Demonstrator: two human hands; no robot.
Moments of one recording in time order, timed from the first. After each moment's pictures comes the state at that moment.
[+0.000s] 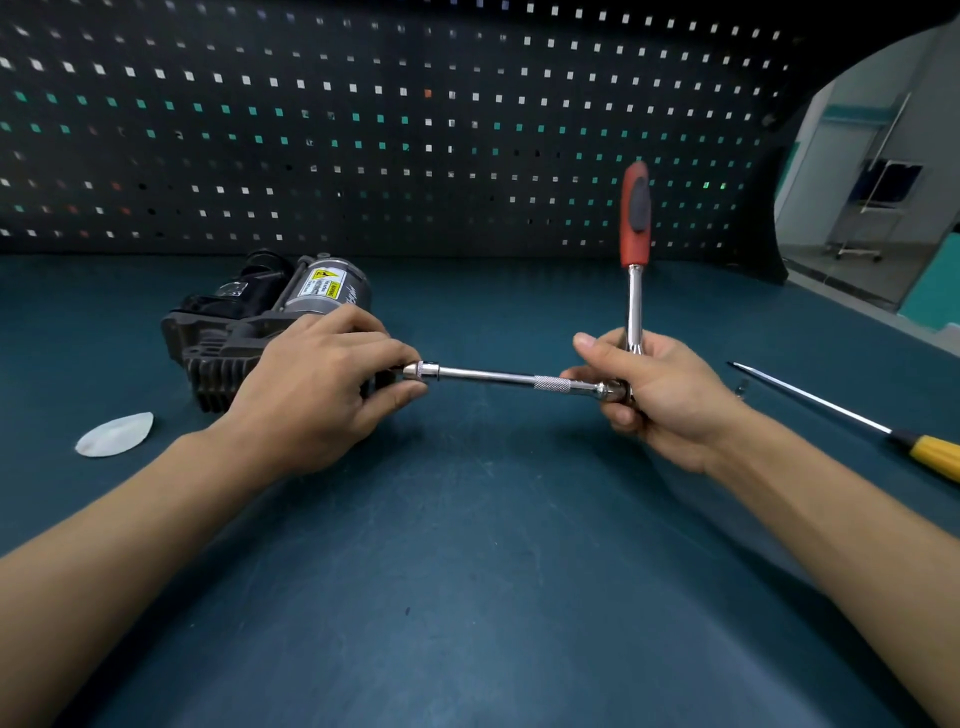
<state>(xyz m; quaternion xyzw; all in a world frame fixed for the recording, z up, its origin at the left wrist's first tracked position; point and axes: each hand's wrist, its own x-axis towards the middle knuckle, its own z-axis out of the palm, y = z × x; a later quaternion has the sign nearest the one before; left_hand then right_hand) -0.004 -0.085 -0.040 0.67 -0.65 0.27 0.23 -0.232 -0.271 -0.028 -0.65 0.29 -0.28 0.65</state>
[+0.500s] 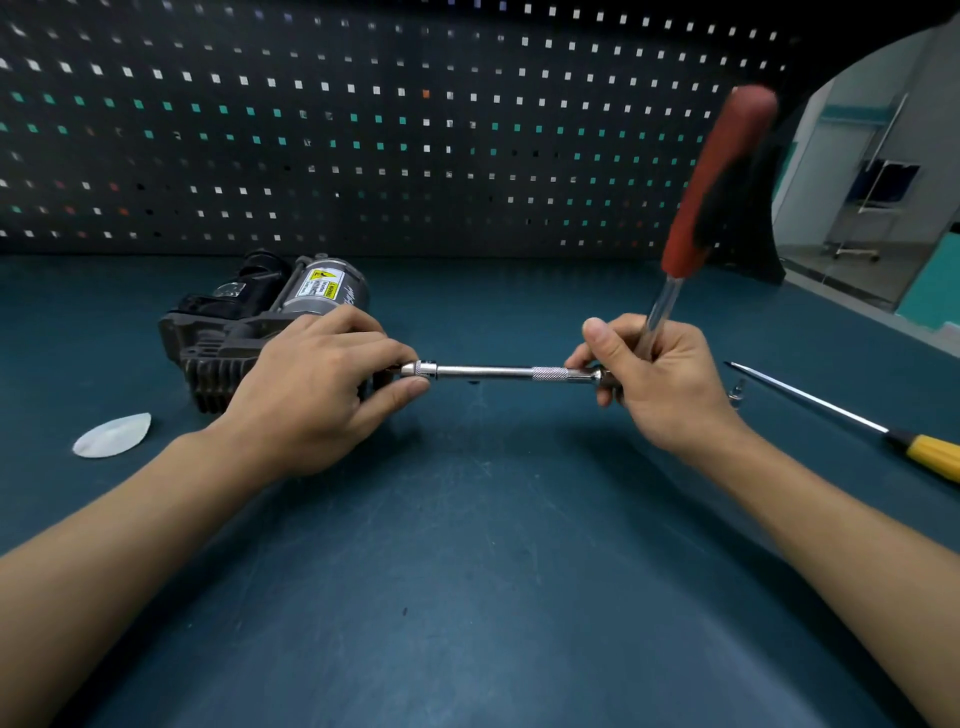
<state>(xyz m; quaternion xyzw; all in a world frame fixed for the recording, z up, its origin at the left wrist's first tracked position) -0.005 -0.085 -0.040 0.68 -0.65 0.26 0.24 -0.230 -0.272 -0.037 -0.75 0.16 -0.43 0.47</state>
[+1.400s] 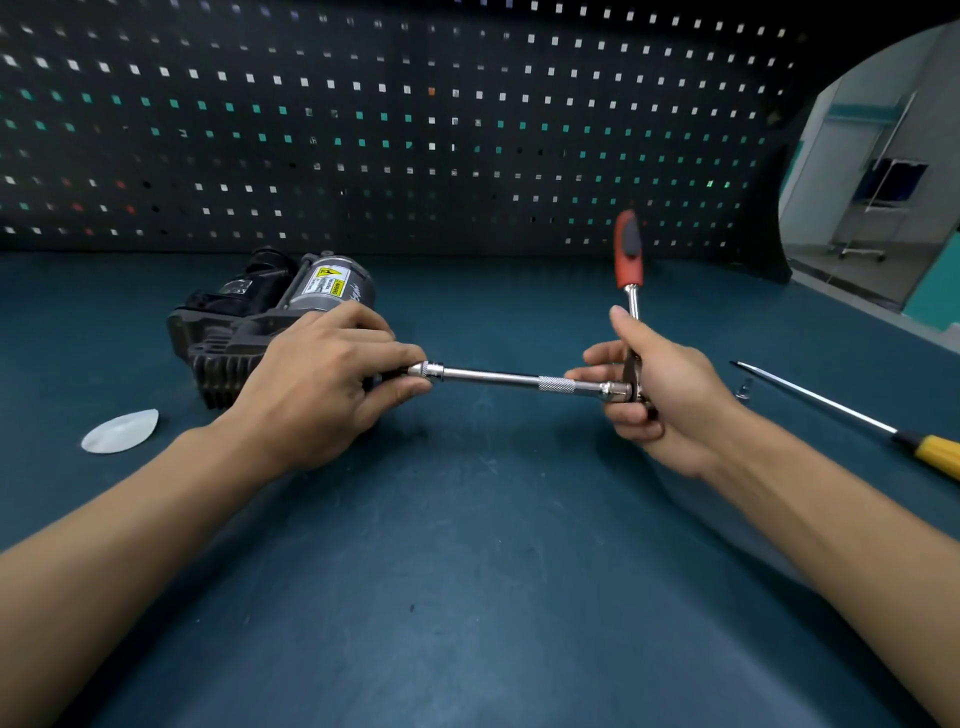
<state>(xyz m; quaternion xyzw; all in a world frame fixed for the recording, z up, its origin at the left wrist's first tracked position) -0.005 -0.083 -0.037 0.66 -0.66 0.25 0.25 -0.230 -0.269 -0.027 -0.57 0.34 -0.28 0.69</state>
